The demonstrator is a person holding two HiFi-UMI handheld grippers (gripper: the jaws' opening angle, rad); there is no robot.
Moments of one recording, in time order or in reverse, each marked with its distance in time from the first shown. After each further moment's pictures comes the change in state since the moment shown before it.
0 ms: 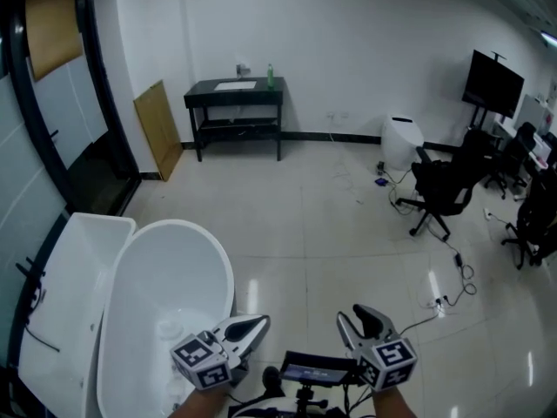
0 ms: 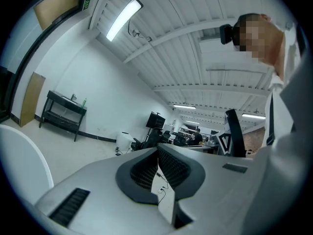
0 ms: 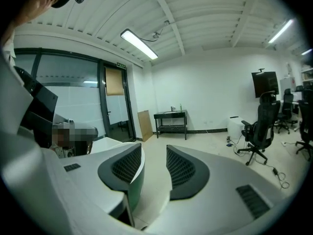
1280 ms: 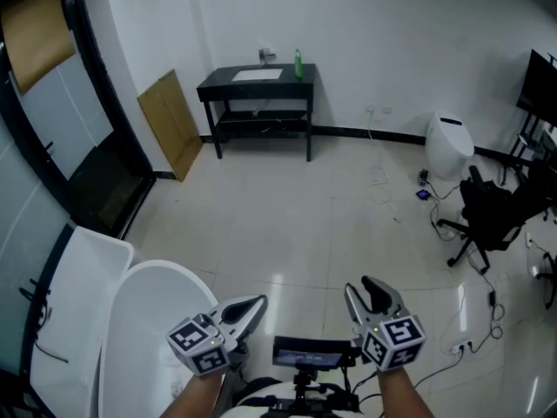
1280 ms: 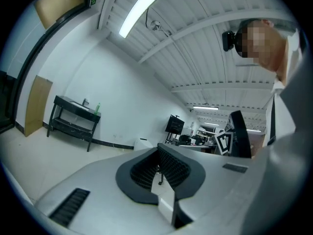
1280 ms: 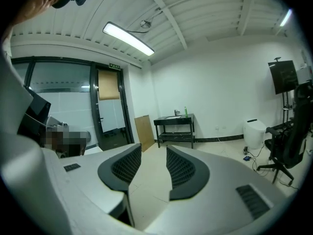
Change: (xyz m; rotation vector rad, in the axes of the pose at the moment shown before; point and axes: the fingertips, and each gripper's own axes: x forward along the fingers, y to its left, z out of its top) left arm 0.216 0.291 0.124 -0.015 -0.033 0.163; right arm 0.343 -0.186 0.152 0.004 -0.036 0.121
